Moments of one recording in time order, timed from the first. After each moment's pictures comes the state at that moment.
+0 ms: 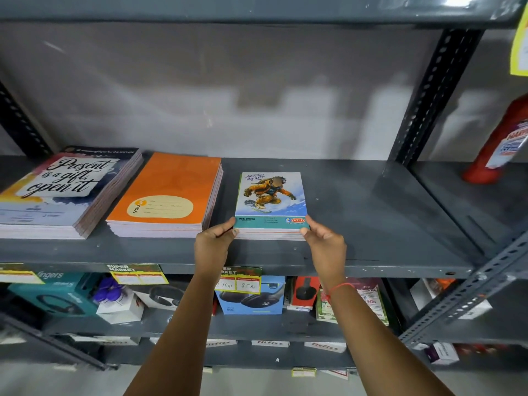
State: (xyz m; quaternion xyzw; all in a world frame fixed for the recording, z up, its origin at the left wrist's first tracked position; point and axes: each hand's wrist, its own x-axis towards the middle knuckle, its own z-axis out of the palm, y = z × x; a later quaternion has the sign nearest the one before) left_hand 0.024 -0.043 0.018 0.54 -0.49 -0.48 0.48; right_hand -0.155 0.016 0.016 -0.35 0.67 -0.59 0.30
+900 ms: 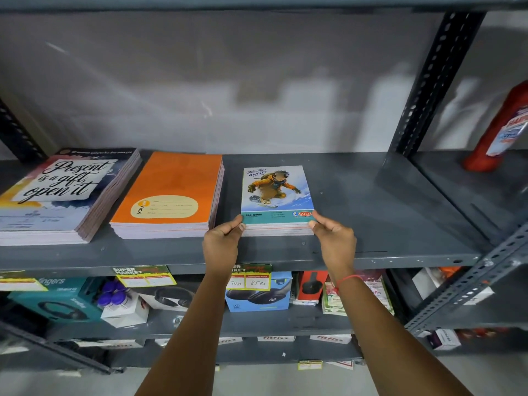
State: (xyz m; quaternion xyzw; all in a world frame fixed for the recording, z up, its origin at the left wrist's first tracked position) left_hand 0.026 -0.046 0.012 0.54 -0.50 -0.47 0.49; right_hand -0.148 0.014 0.021 -0.30 0.69 -0.61 0.27
